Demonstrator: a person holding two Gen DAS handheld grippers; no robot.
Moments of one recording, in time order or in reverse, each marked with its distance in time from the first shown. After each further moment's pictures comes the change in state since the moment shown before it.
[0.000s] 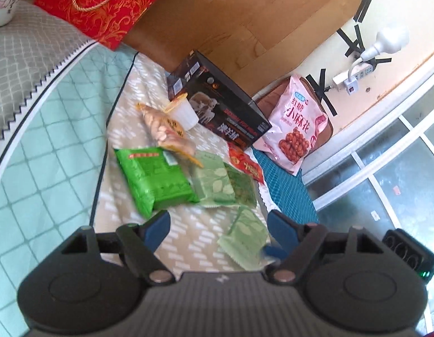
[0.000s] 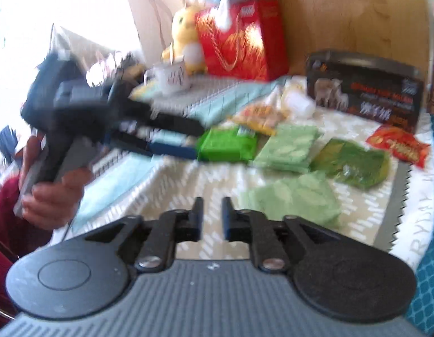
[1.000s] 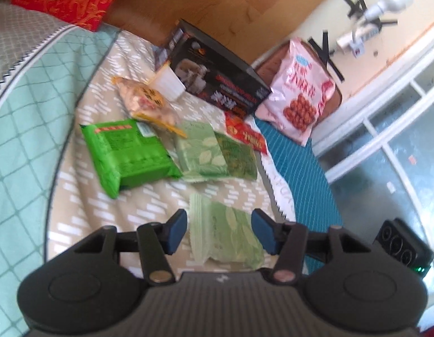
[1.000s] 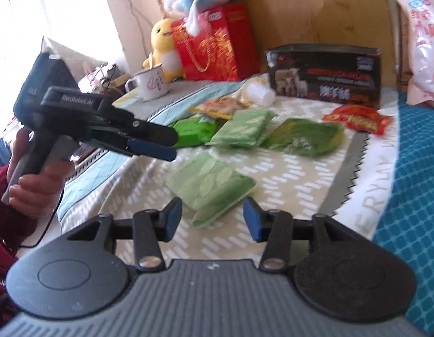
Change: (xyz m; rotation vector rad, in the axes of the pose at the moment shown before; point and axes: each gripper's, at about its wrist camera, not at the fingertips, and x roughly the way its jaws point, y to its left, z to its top) left arm 0.035 -0.029 -0.013 0.083 0.117 0.077; right arm -0.006 -0.020 -0.034 0.006 0.029 0.003
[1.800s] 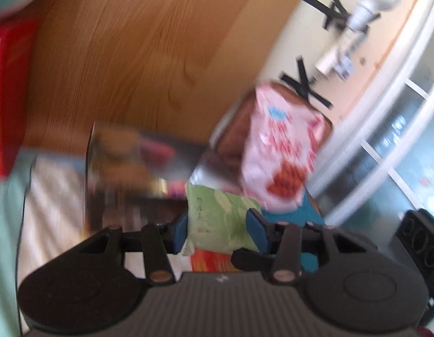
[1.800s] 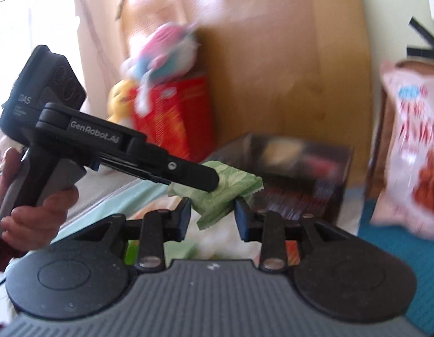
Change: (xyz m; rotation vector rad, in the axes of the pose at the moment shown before) left arm 0.079 -0.070 0.179 0.229 -0.112 0.017; right arm 0.017 -0.081 0.138 -0.049 -0.243 -0.173
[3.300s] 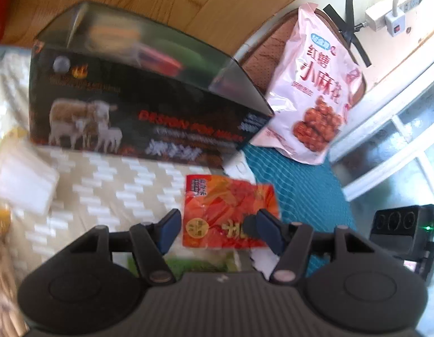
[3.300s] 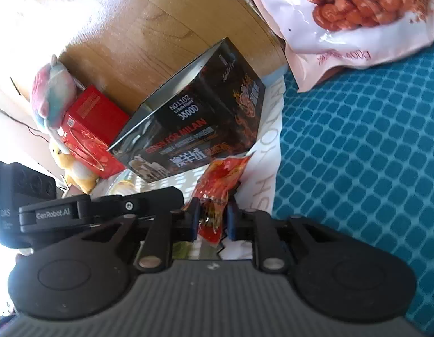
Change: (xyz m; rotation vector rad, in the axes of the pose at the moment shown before) left arm 0.081 0.010 -0.066 -0.184 0.226 -0.038; right arm -0.015 -0.113 -0.090 0.687 0.164 0.043
